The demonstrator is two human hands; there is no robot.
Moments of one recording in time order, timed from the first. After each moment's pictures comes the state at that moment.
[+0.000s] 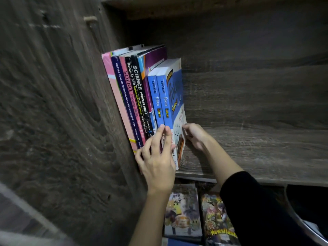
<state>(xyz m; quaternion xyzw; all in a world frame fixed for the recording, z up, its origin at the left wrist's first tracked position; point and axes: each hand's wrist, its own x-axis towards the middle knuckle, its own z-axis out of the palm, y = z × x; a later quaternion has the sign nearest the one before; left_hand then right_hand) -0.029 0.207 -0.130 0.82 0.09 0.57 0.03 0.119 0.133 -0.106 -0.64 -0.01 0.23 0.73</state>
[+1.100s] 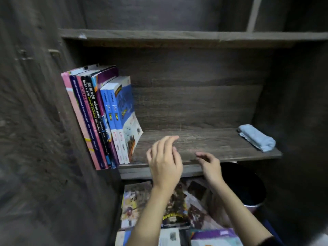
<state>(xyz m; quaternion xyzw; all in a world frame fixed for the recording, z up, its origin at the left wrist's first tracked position) -0.073 0.054 -0.098 0.81 -0.04 0.52 0.28 -0.024 -0.081 -0.136 -0.76 0.05 -0.12 0.64</state>
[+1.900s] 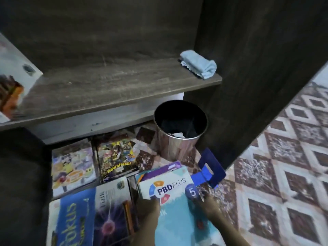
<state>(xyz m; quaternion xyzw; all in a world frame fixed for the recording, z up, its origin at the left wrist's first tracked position) -0.158 -0.079 -0.375 0.70 0.43 -0.19 0.54 -0.195 -0.264 -0.406 -0.83 0.32 0.22 0.40</state>
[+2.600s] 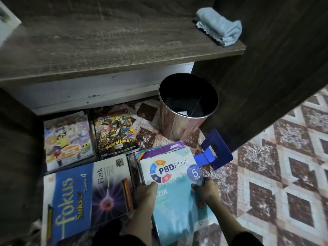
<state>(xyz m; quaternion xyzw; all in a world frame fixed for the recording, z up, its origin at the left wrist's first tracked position) -0.167 -0.064 -0.415 0.69 0.44 -0.25 0.52 -0.197 -0.257 -0.438 -0.85 0.38 0.19 0.32</state>
